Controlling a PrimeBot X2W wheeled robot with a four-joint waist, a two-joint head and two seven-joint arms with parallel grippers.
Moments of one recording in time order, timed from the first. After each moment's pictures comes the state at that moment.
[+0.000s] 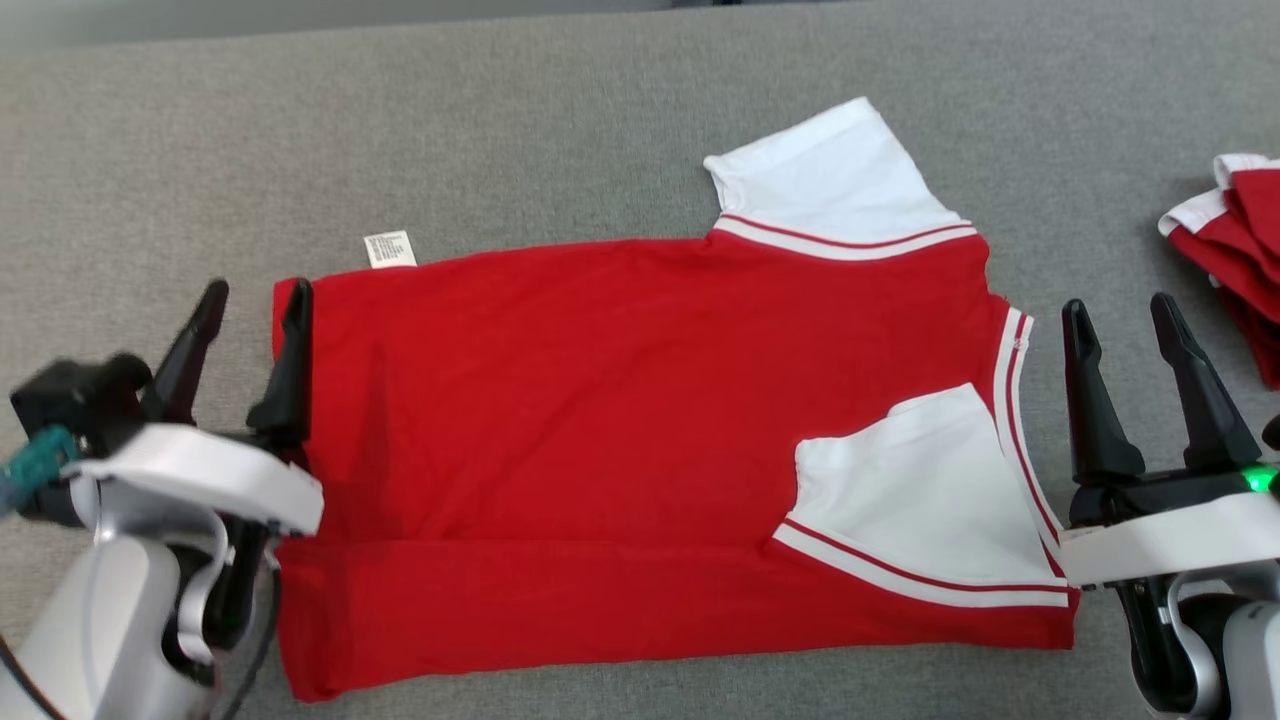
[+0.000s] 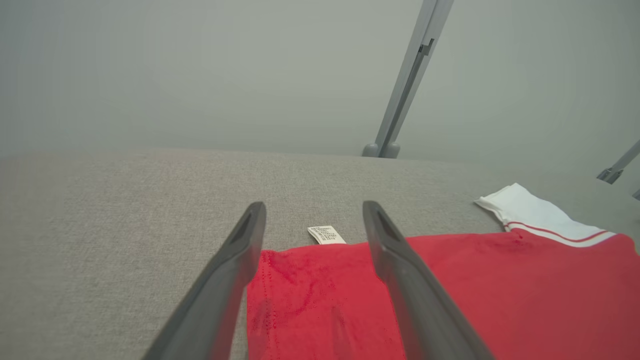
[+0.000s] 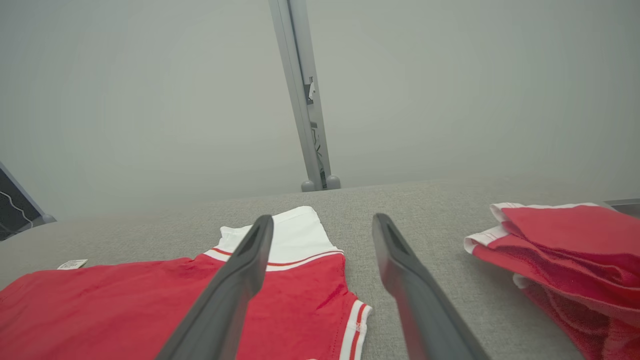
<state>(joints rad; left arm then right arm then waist) -0.30 0.39 -0.27 0.11 -0.64 0.10 -0.09 -0.14 -0.05 -0.05 -0.12 0.26 0.13 -0.04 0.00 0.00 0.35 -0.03</state>
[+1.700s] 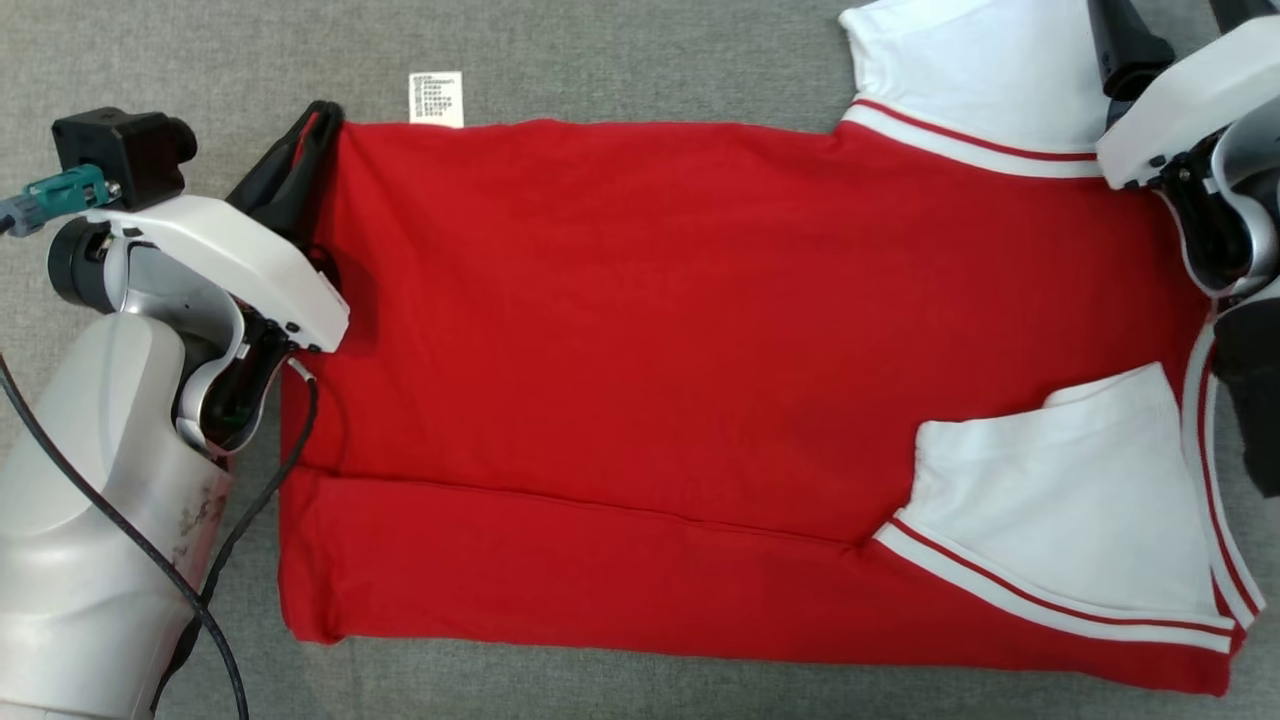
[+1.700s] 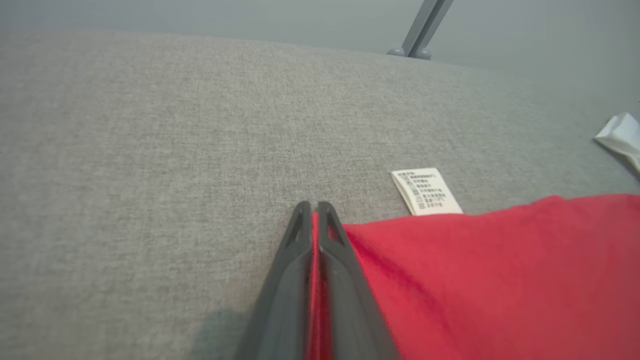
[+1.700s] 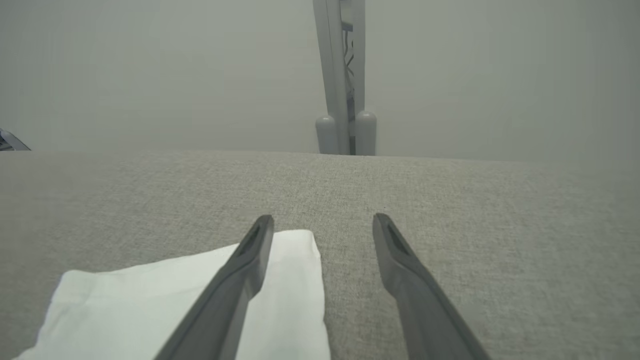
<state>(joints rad) -0.76 0.33 -0.38 0.50 -0.71 -0.08 0.06 -0.99 -0.25 0.20 0.64 0.39 0.13 0.03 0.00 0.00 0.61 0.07</state>
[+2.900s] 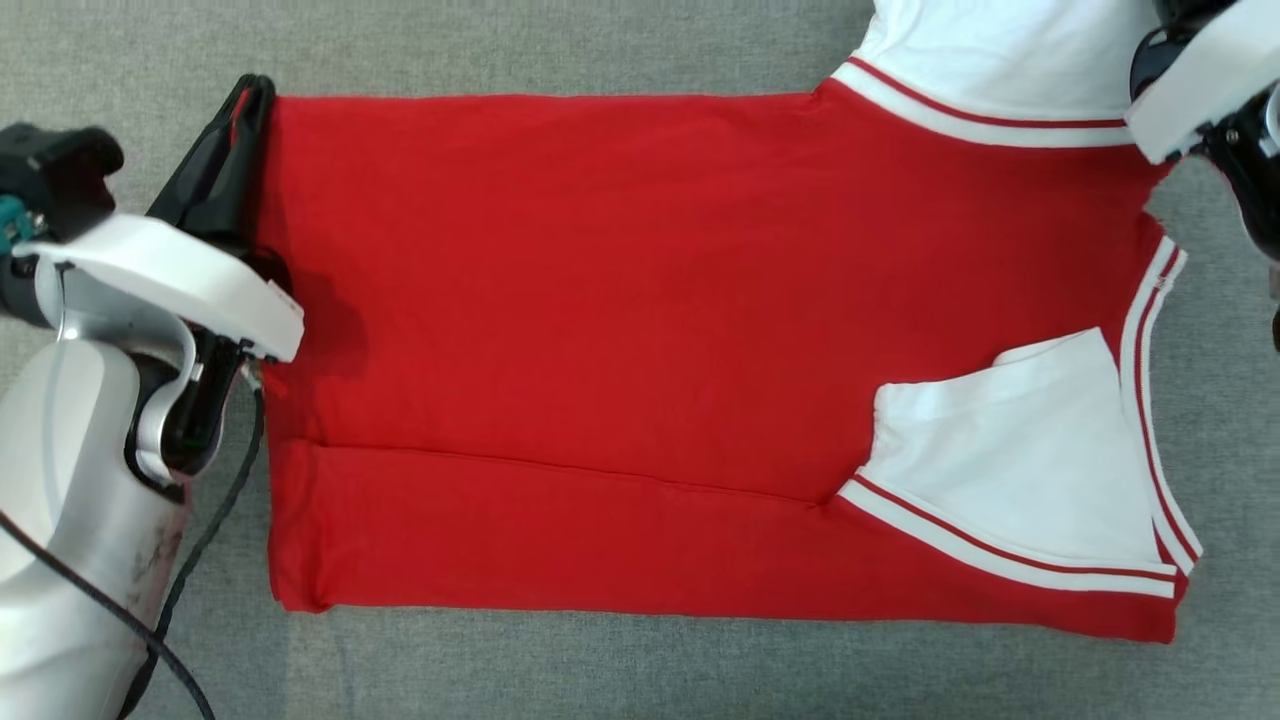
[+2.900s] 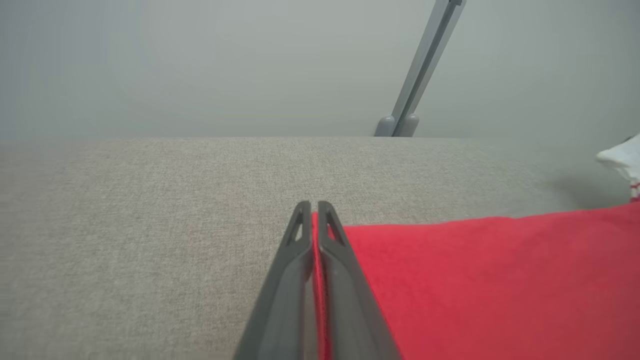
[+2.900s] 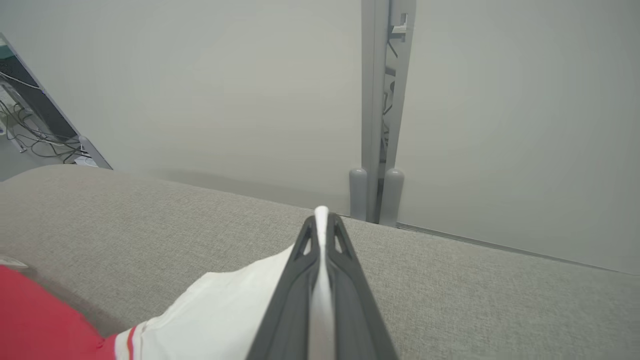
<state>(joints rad) -0.69 0.40 -0.35 0.33 -0.69 -0.02 -0.03 -1.02 -0.40 0.38 0.43 0.60 0.13 0.14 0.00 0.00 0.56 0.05</state>
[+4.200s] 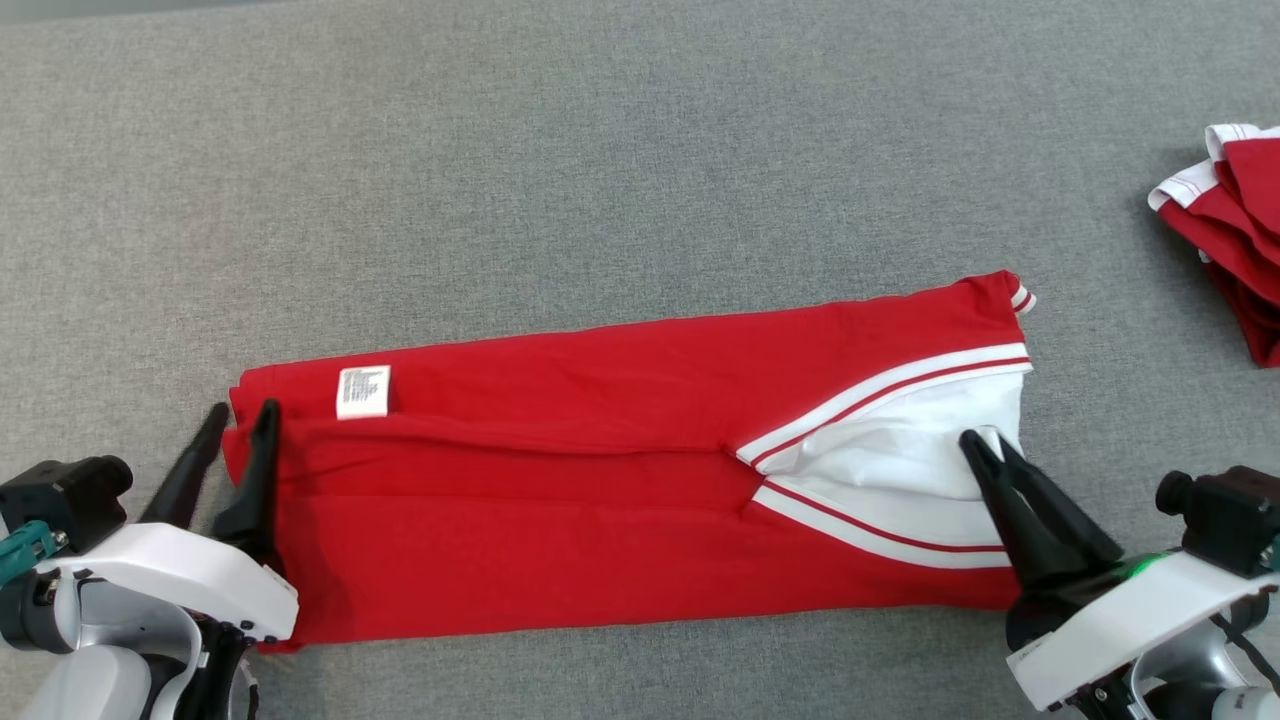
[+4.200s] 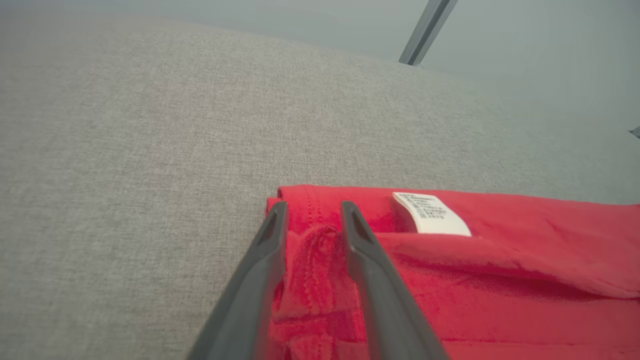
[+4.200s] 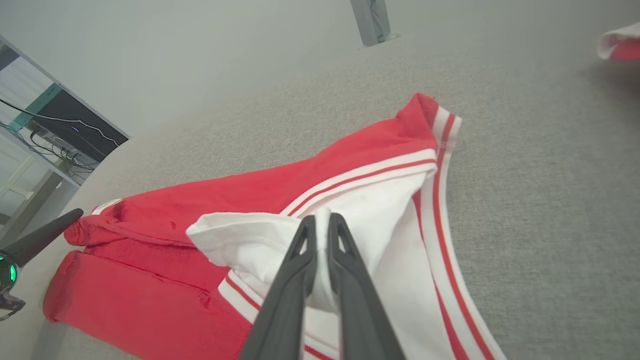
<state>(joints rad) -0.13 0.49 -0.28 0.01 -0.79 0.18 0.00 0.00 -0.14 0.11 -0.25 0.56 0.13 0.26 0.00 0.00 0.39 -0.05</state>
